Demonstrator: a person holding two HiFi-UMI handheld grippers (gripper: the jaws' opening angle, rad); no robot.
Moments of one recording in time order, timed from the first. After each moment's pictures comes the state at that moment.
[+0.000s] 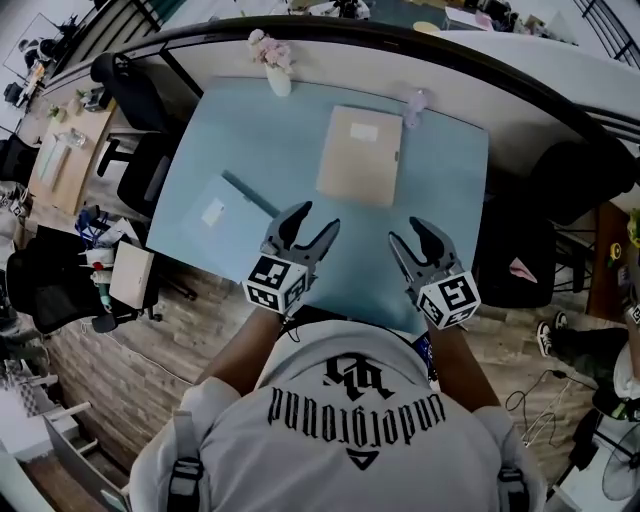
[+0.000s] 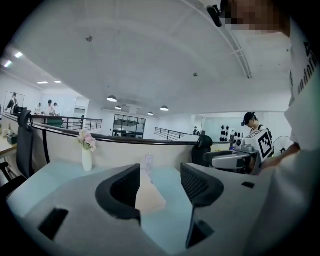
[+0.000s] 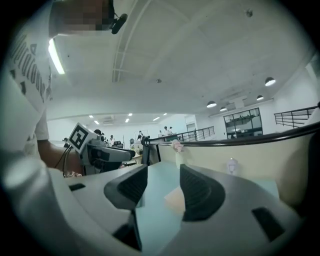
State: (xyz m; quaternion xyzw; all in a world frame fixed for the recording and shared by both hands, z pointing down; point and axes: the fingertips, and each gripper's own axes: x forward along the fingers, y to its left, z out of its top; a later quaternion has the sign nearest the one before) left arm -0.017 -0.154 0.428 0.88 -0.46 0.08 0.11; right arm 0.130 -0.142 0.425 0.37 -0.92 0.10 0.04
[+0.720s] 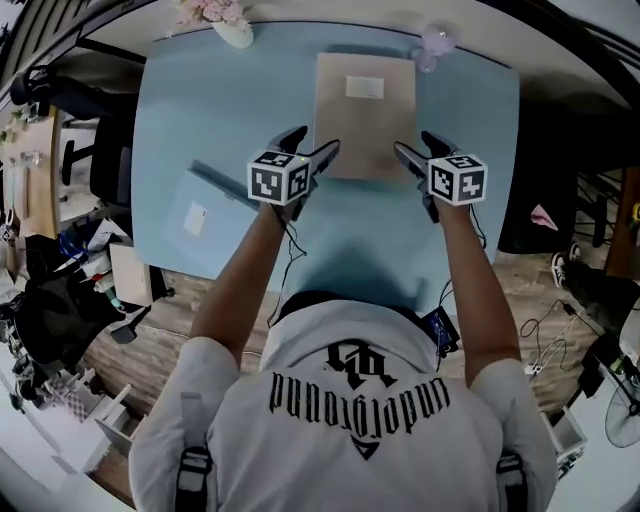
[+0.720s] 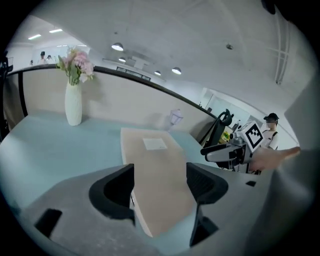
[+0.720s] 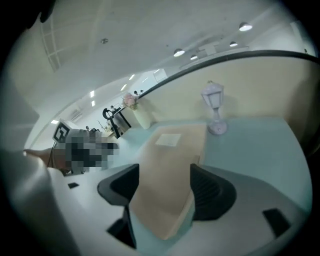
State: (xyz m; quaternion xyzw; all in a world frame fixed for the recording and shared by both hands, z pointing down) left arm -0.057 -0.379 0.661 0.83 -0.39 0.22 0.34; right arm 0.122 -0.375 0.674 0.40 -0.81 0.37 0.21
